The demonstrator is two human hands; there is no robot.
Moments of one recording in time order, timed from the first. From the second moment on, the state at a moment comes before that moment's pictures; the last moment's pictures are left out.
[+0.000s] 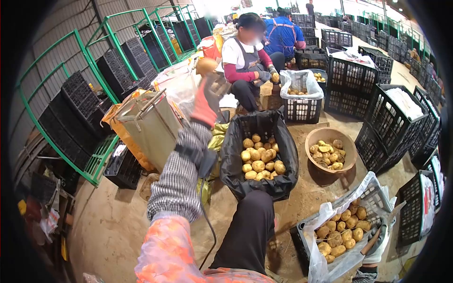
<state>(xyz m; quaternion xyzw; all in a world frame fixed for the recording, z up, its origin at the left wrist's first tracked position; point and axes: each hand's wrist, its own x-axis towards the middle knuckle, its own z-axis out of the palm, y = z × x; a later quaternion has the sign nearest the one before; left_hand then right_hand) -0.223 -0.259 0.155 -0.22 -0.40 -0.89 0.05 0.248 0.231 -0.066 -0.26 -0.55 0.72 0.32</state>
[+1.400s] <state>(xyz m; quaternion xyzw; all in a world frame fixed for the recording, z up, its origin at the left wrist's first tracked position) 0.074 0.123 -0.169 -0.15 -0.46 -0.40 -0.78 0.289 0.223 0.054 -0.35 -0.37 0.78 0.35</state>
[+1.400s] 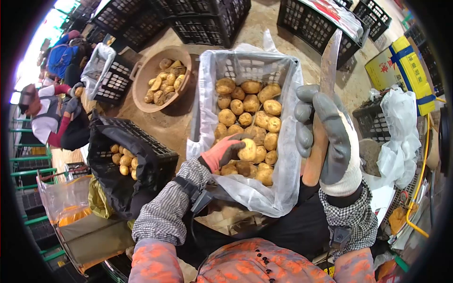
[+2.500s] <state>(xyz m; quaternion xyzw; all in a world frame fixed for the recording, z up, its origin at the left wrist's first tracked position) 0.075 0.048 -0.020 -0.28 -0.58 -0.60 -0.47 0.234 0.162 -0.003 -0.25 -0.68 0.69 0.03</state>
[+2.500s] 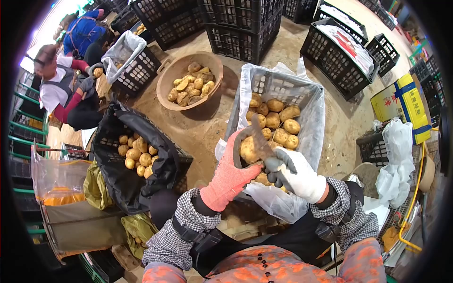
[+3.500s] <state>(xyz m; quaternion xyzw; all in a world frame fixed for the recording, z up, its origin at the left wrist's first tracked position) 0.090 0.054 -0.007 -0.25 -0.52 -0.59 -0.56 0.245 0.161 0.006 -0.31 -0.52 0.79 0.06</state>
